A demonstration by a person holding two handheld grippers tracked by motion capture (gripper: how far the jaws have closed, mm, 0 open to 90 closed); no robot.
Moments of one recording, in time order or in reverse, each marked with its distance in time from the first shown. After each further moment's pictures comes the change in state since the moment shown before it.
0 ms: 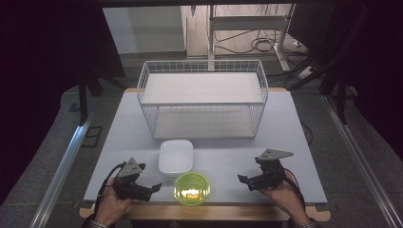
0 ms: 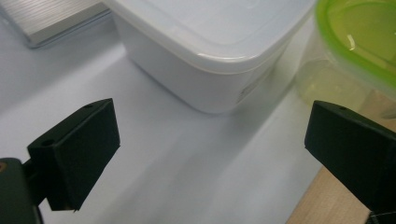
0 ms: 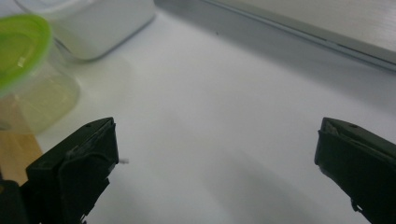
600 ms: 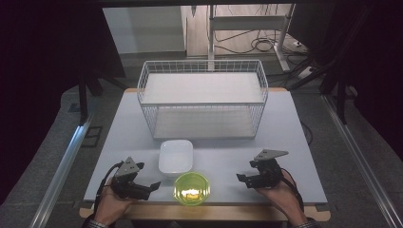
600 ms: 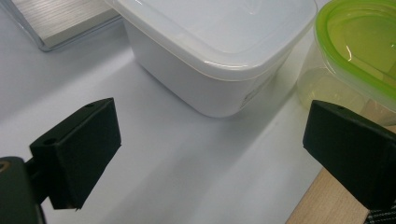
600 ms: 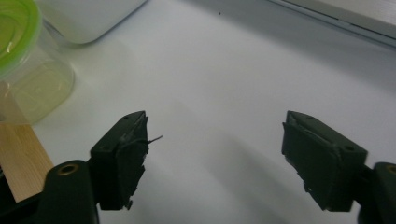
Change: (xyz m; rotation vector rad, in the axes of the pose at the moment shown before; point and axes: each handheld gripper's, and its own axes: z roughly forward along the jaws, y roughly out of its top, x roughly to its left) left arm 0.001 0.001 -0.005 -0.028 0.001 -0.013; right arm 0.006 0.004 0.003 0.066 -0.006 0.005
